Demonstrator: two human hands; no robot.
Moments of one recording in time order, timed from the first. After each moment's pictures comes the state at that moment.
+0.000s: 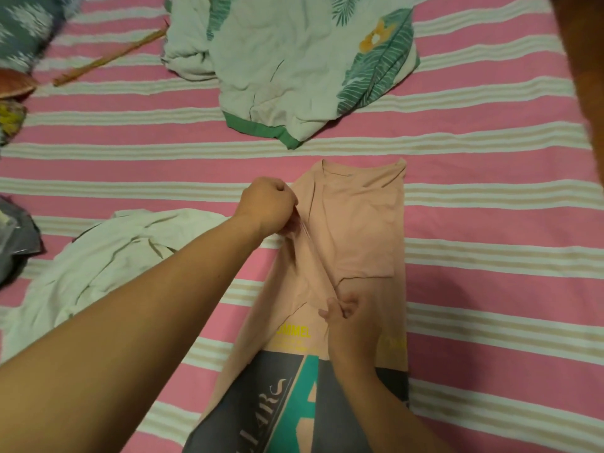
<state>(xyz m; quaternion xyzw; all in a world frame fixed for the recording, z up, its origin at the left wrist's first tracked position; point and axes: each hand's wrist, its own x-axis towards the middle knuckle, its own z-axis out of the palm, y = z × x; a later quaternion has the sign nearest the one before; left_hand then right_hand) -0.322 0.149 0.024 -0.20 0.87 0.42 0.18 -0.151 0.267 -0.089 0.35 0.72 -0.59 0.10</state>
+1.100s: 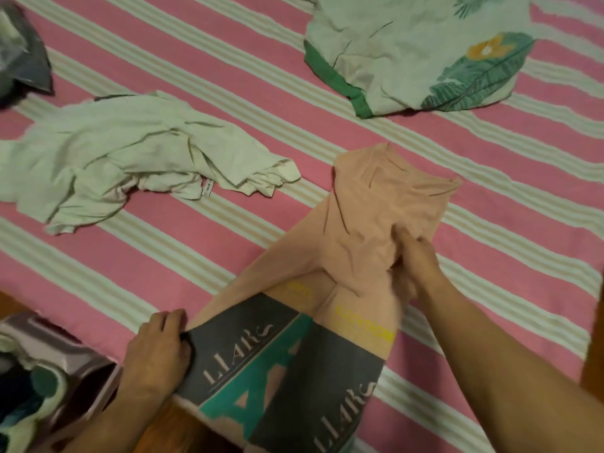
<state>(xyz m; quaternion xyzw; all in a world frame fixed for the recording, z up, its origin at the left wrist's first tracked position) 0.032 0.004 -0.118 -0.29 0.92 0.15 0.23 -0.271 0.334 -0.096 0.31 0.69 -0.62 0.22</state>
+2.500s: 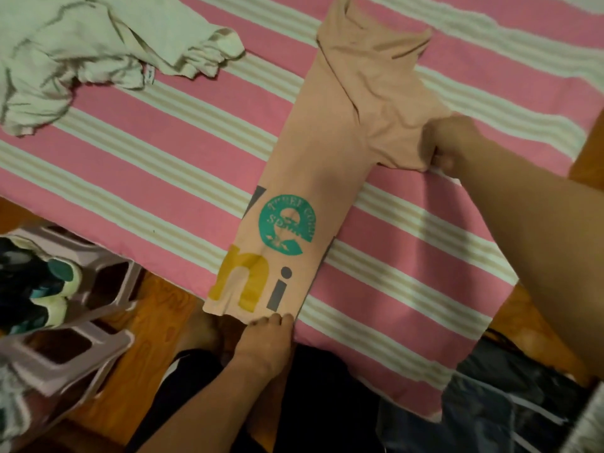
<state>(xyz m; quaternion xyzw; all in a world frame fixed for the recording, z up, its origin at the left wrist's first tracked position) 0.113 0.296 -0.096 -0.01 0.87 0.11 0.47 -0.314 0.494 -0.101 0.36 0.74 -0.48 0.31</state>
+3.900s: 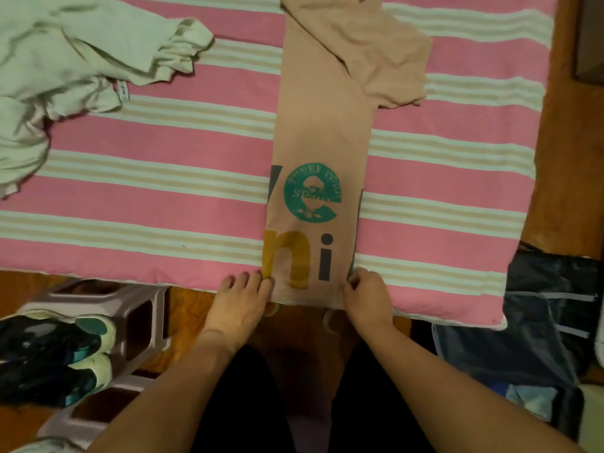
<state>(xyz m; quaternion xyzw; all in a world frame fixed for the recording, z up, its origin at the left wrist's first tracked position) 0.118 0.112 -0.100 0.23 0.92 -0.03 0.32 0.113 0.362 -0.111 0.26 0.88 -0.24 0.31</state>
